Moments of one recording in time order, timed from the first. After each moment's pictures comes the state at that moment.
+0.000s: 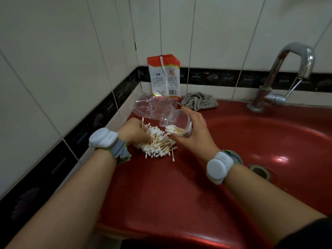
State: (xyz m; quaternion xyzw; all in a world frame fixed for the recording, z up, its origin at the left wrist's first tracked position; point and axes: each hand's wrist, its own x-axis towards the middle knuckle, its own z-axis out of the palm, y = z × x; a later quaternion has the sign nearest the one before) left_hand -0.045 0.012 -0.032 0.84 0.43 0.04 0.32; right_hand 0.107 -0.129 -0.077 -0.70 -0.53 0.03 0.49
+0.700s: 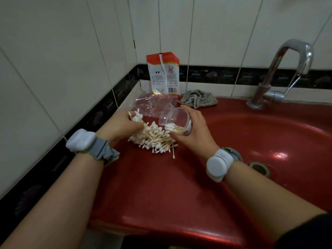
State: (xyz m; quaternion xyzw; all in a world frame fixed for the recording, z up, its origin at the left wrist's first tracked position) left_hand -0.069 0.007 -0.020 0.80 0.41 0.20 0.39; right_hand 0.103 -0.131 -0.076 -0.70 -0.52 0.04 0.48
